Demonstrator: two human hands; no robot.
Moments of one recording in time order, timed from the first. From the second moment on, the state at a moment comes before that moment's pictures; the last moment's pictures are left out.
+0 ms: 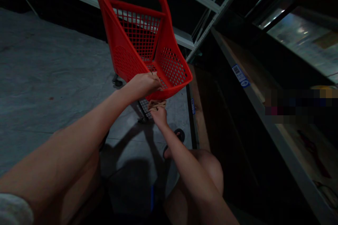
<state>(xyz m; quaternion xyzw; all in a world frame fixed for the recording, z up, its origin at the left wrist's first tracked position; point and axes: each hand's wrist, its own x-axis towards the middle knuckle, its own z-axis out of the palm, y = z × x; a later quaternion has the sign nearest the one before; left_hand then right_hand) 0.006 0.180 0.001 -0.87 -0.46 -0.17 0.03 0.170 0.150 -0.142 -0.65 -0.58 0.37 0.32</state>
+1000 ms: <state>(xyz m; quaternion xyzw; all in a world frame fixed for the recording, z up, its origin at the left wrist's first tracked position) -0.024 0.207 -0.003 -0.85 -0.46 -0.24 0.09 0.194 0.163 -0.036 -0.52 -0.42 0.27 0.69</state>
